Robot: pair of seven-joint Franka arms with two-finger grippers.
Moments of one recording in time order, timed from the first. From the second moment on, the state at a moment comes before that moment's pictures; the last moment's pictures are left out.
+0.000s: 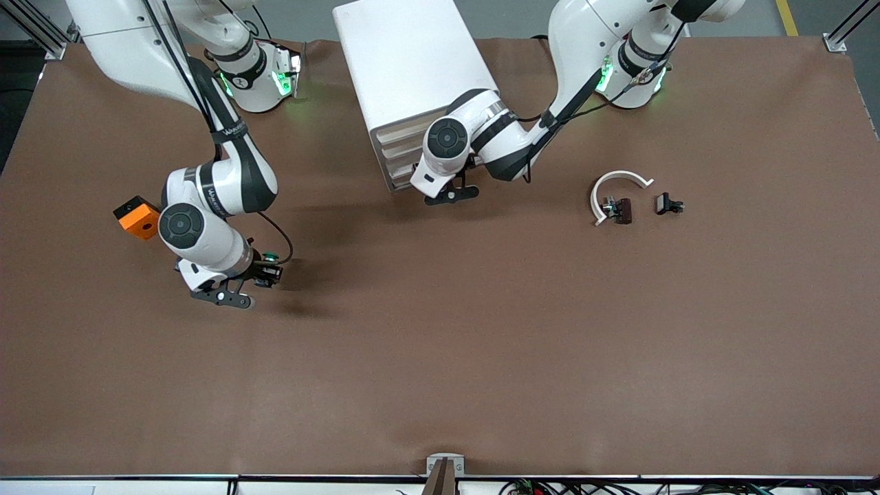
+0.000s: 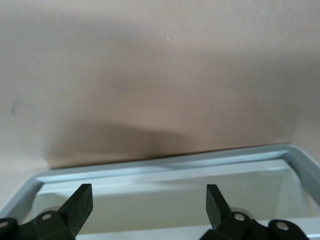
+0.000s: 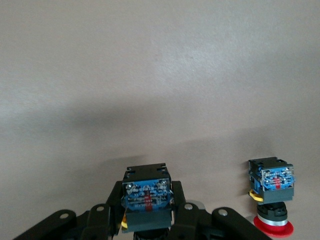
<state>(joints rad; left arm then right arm) -0.51 0.63 -0.50 -1.83 -0.06 2.22 -1.10 0.23 0.42 -0.03 -2.03 -0.02 2.40 0.42</state>
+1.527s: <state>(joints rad) -0.21 0.39 -0.25 -1.56 0.12 1.96 -0.87 0.20 0.44 -0.02 -2.17 -0.02 2.59 0.42</state>
